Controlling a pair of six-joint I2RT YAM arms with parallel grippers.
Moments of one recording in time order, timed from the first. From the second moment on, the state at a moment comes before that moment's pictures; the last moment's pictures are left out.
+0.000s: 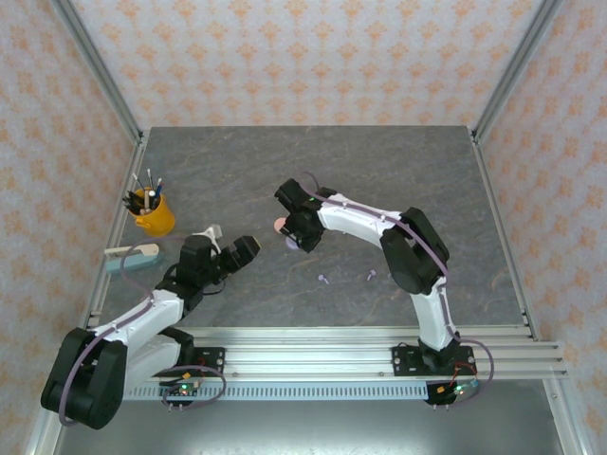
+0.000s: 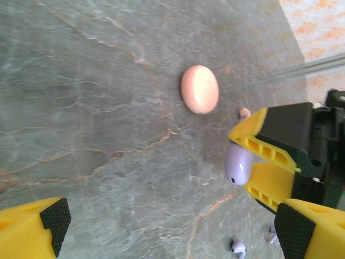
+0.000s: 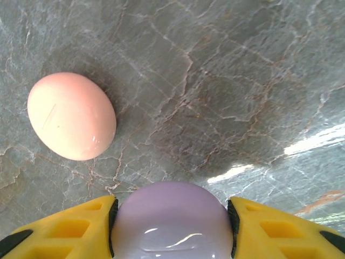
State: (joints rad) left arm -0.27 1.02 0.25 0.19 0.27 -0.91; right arm 0.79 2.05 1.56 -0.75 -0.06 1.40
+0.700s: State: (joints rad) left arm -0.45 1.38 0.28 0.60 0.18 -0.88; right arm 0.76 2.02 1.51 -0.64 -0.14 1.47
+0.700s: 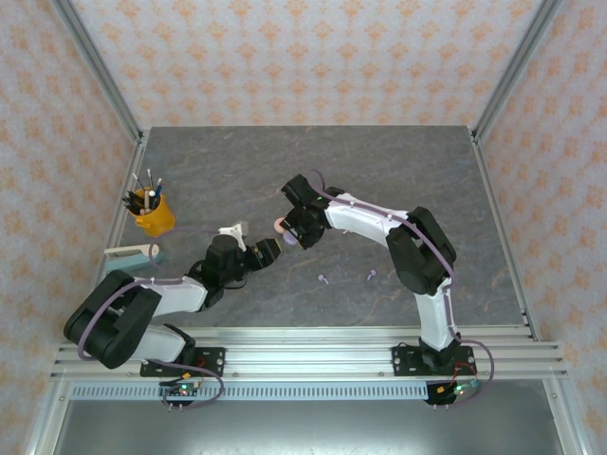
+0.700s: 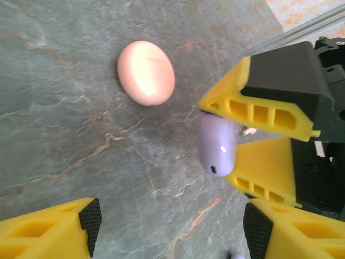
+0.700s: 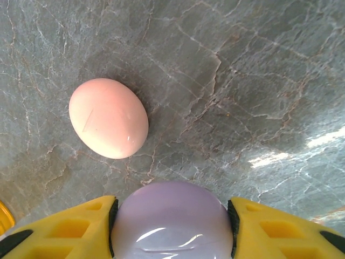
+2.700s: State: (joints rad) left arm -0.53 1.61 0.43 0.77 0.10 -0.91; right arm 0.75 1.96 1.44 -0.54 -0.20 1.52
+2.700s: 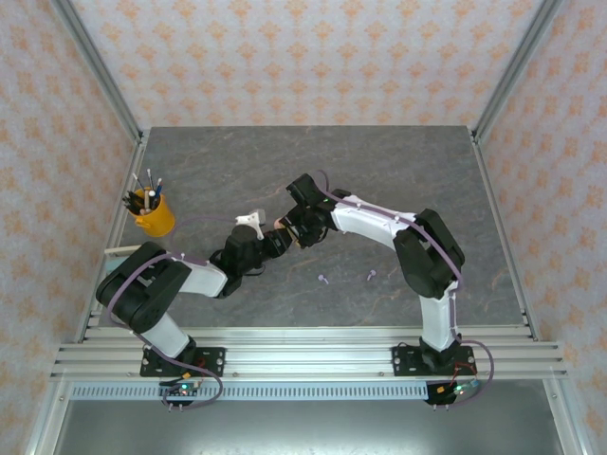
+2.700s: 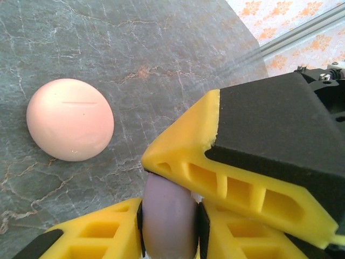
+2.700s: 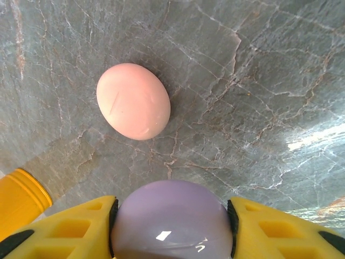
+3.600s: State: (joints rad) left arm -0.54 1.63 0.46 0.75 0.10 -0.92; right arm 0.74 1.96 1.44 -0.53 -0.20 1.53
